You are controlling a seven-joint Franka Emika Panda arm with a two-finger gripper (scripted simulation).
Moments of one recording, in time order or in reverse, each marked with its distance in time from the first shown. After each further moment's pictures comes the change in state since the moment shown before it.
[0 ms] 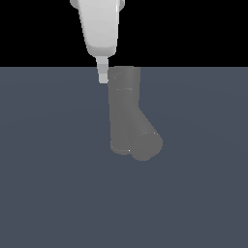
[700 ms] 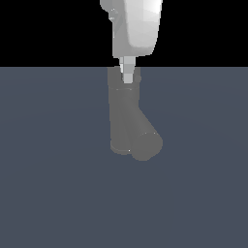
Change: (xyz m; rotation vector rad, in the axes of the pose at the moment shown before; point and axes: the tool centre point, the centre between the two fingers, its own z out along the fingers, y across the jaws) arm 0.047 0.004 0.000 -0.005 0.000 -0.013
